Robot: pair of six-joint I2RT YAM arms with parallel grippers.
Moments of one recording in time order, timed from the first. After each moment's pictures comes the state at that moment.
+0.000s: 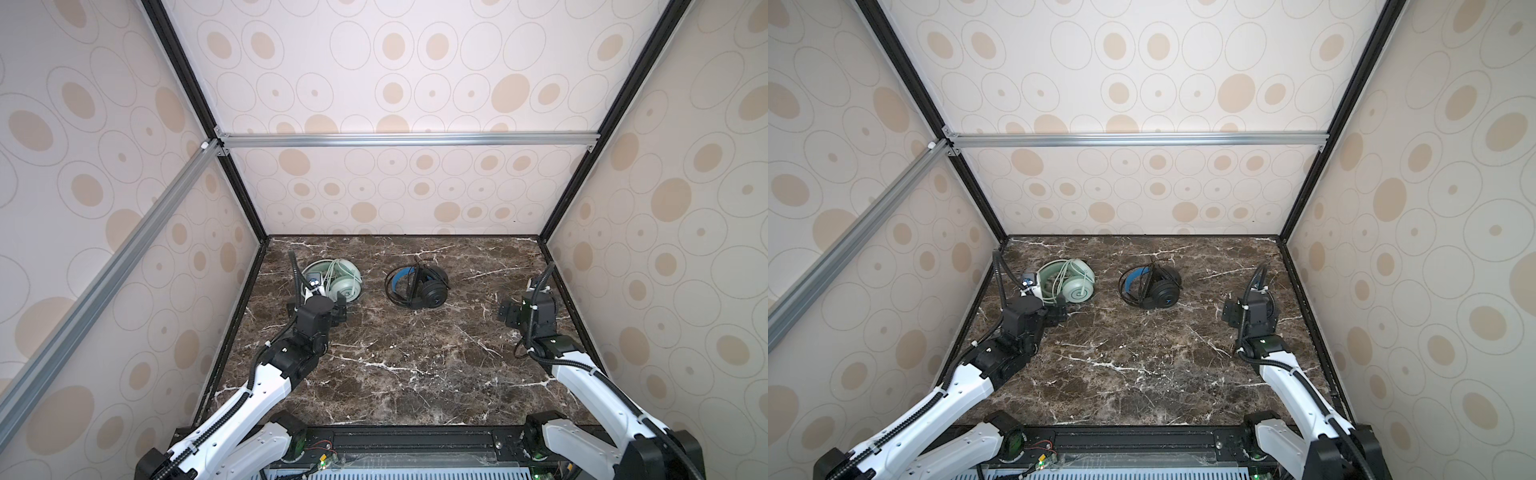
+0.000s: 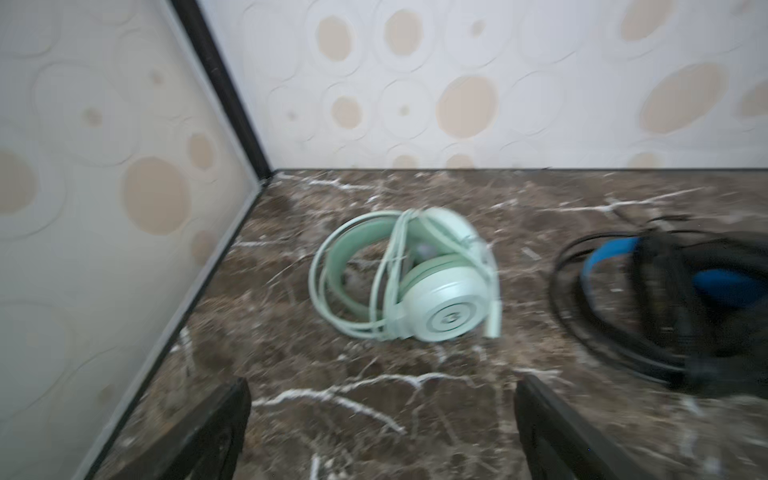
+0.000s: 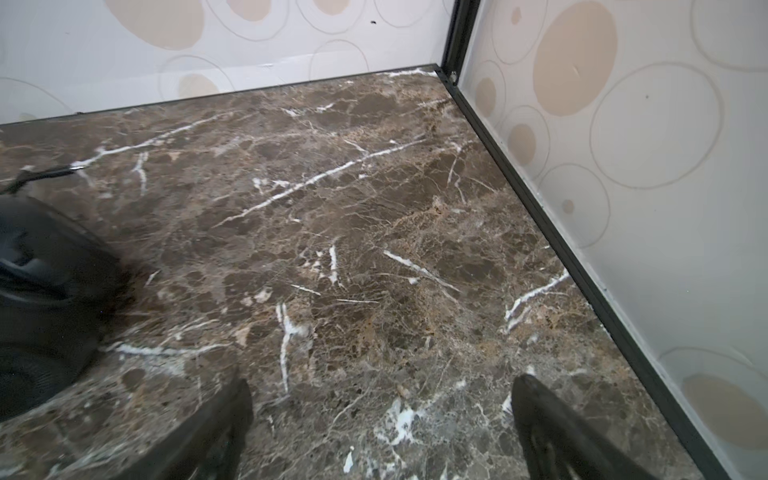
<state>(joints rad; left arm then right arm) -0.47 0.90 0.61 -0.19 -0.67 -0.20 0.15 1.06 0.54 -0.09 0.41 0.23</state>
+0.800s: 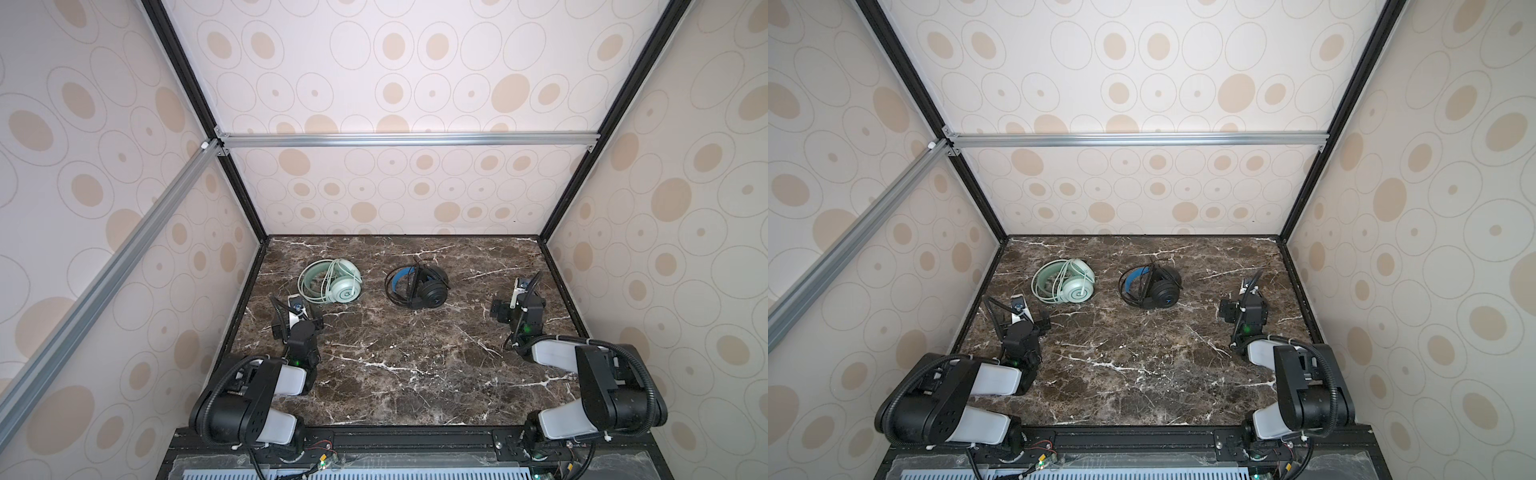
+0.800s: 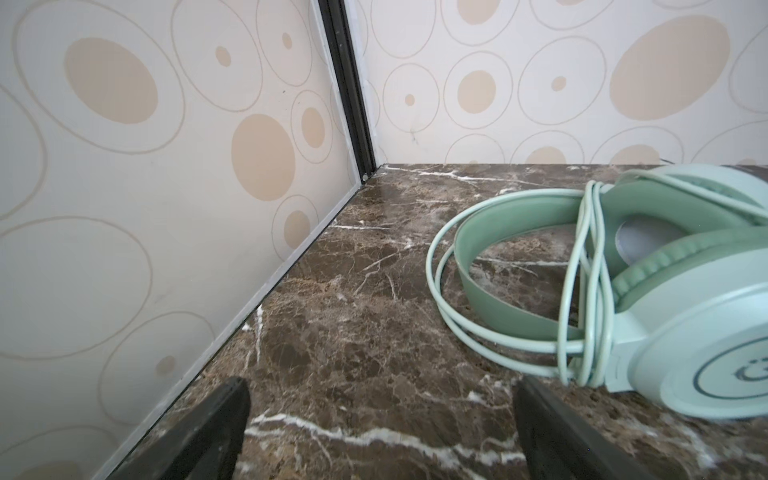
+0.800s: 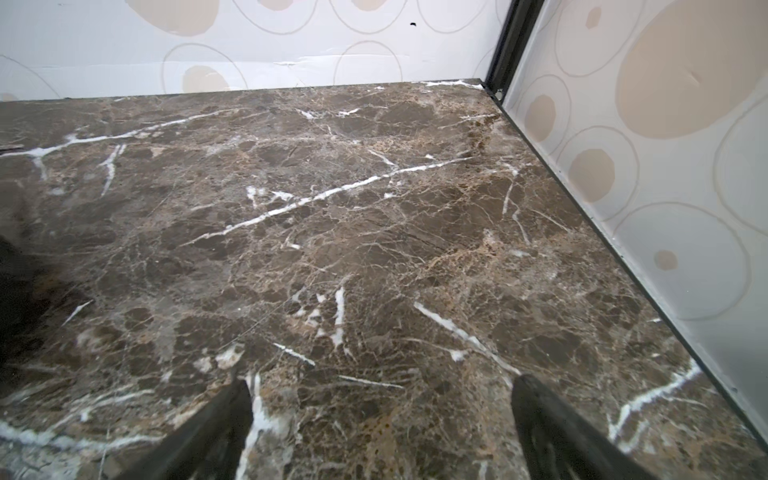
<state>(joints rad) -0.16 1.48 0.18 1.12 -0.59 0.04 0.04 1.47 0.44 0.58 0.23 0.06</state>
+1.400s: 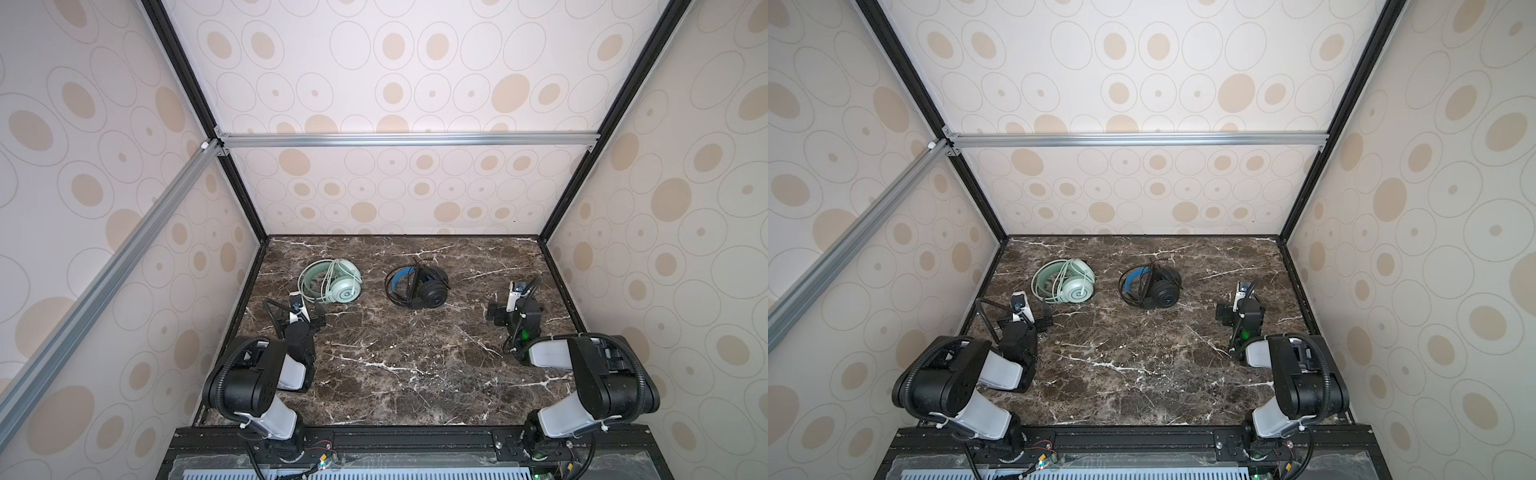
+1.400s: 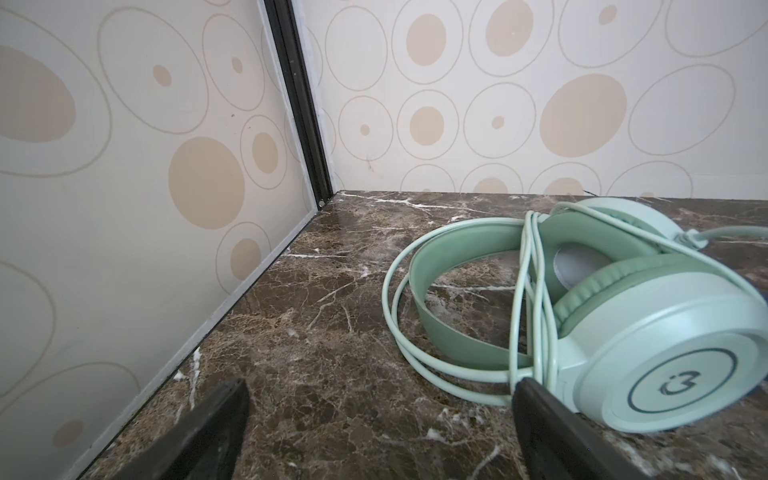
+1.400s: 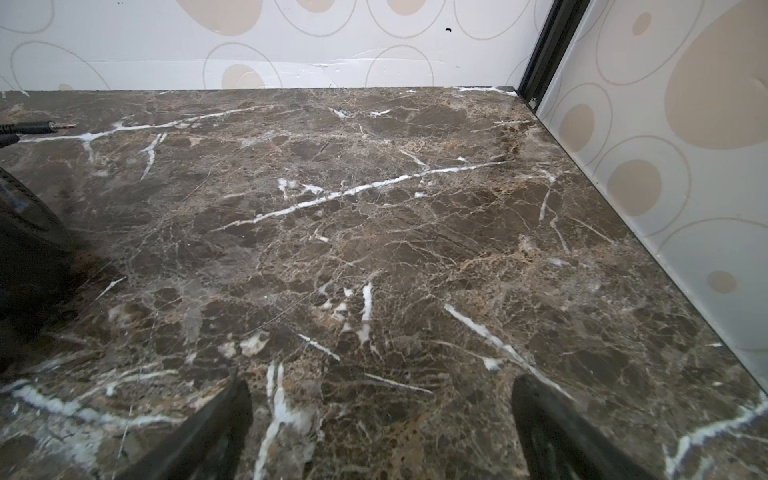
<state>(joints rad) -0.10 1.58 0.18 1.29 -0.41 0.05 0.04 1.54 0.40 0.70 0.17 0.03</state>
